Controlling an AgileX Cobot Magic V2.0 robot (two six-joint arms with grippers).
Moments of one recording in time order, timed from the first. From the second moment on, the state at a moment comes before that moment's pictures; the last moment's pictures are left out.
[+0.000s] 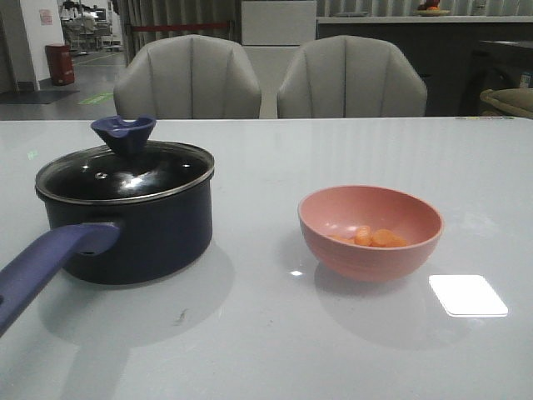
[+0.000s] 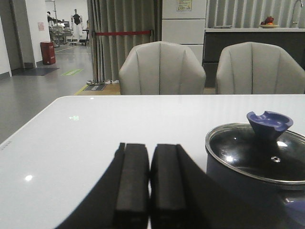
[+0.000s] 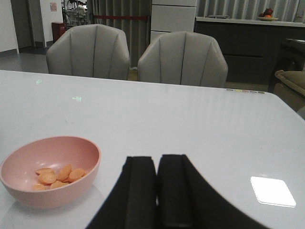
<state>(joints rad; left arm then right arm) -0.03 0.00 0.00 0.04 0.03 -0.07 0.14 -0.01 0.03 -0.02 0.03 0.04</state>
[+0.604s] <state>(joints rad) -0.03 0.00 0.00 0.04 0.03 -0.07 0.14 -0.01 0.03 -0.02 0.03 0.04</state>
